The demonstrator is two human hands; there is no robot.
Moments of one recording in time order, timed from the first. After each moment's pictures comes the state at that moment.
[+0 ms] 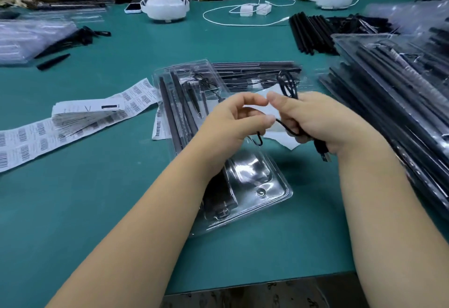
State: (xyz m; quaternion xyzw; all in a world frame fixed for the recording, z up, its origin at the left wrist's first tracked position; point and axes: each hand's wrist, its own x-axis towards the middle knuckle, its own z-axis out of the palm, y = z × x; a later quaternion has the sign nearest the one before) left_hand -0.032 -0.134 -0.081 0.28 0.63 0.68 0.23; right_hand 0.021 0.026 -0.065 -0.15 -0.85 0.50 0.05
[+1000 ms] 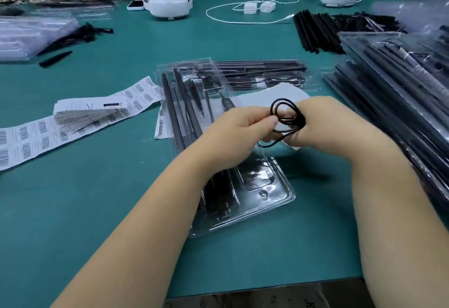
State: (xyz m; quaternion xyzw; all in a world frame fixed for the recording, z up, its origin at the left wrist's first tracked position) left_hand -0.031 -0.135 -0.077 0.37 0.77 0.49 0.18; right_hand 0.025 0.027 -0.062 -0.10 -0.98 0.17 0.03
